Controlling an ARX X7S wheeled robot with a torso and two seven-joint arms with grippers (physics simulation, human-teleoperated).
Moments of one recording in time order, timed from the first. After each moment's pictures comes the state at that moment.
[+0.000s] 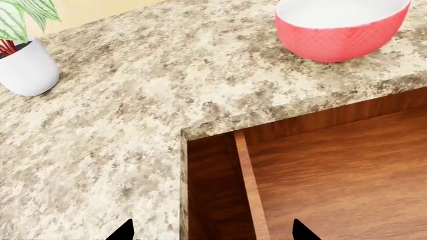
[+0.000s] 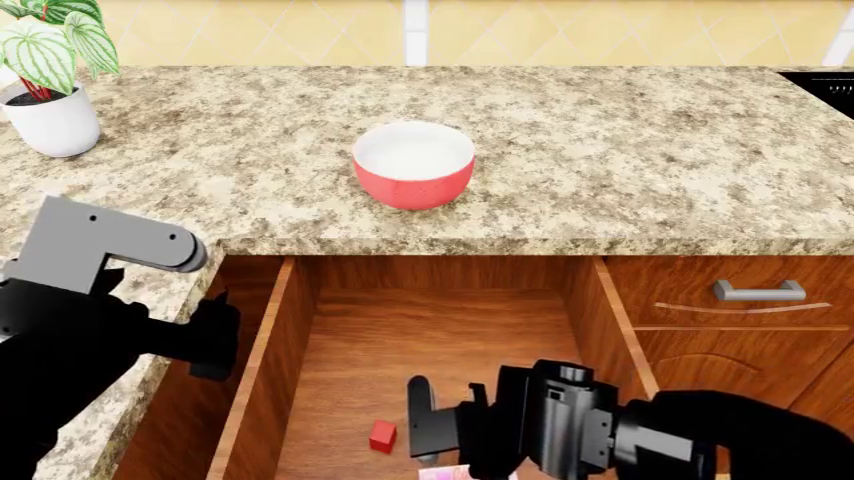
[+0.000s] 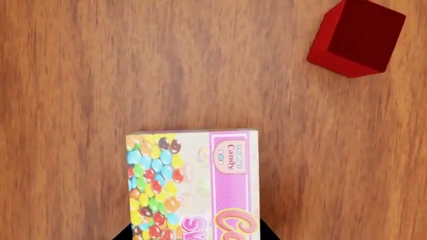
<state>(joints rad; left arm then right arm) -0.85 -1.05 0.37 0.53 -1.81 -1.09 -1.01 1.13 0.26 -1.76 0.49 0.47 0.56 -0.76</state>
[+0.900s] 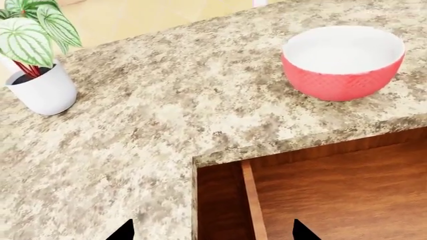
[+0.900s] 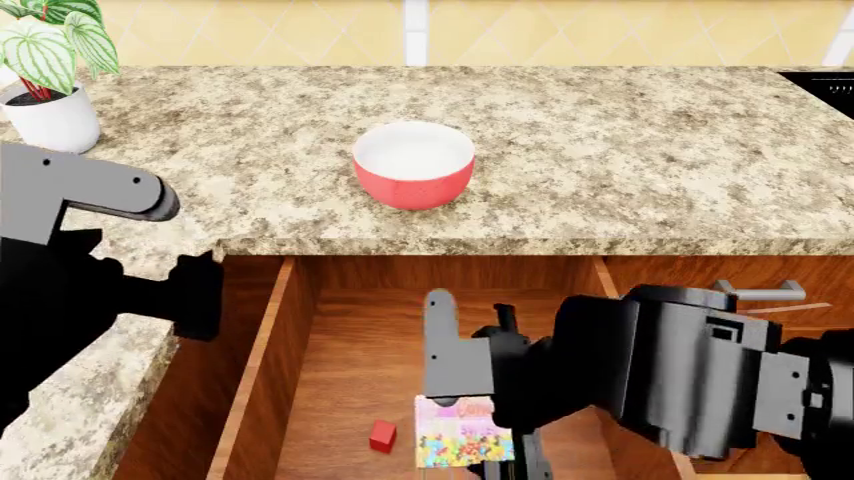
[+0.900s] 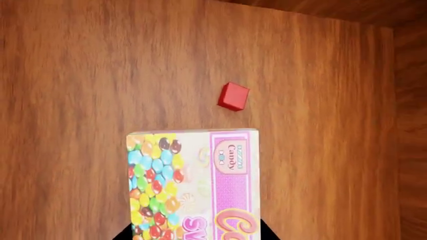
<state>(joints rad) -1.01 -1.05 0.39 0.49 -1.93 -1.11 -1.08 1.45 0.59 -1.54 -0.31 0.73 1.01 -0.56</state>
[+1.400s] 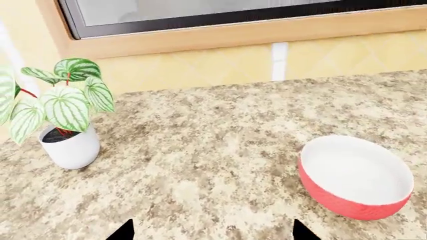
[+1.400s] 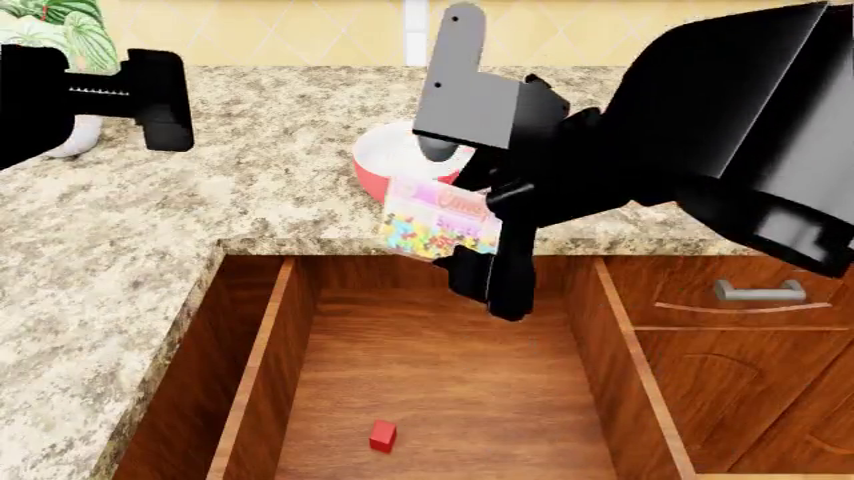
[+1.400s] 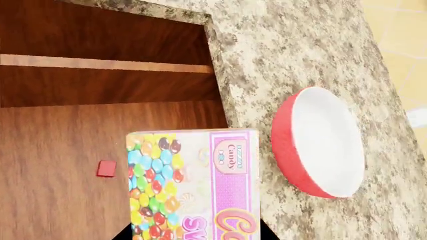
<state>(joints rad) -1.53 -0.84 0.52 0.04 -1.85 -1.24 -1.04 1.83 0.52 -1.22 -0.17 0.90 1.20 -0.55</state>
